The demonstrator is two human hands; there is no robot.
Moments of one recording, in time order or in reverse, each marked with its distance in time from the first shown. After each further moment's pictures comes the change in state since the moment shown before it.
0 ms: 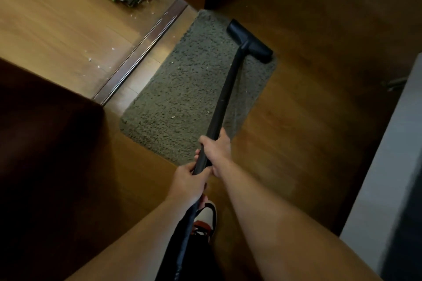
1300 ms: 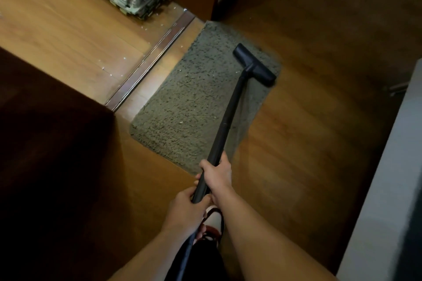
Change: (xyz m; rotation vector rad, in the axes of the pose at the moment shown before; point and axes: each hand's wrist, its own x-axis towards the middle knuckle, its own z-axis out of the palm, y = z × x) left_hand -0.033 -0.039 -0.029 0.179 -0.045 -0.060; right_hand -0.041 0.049 0.016 -0.022 0.032 0.007
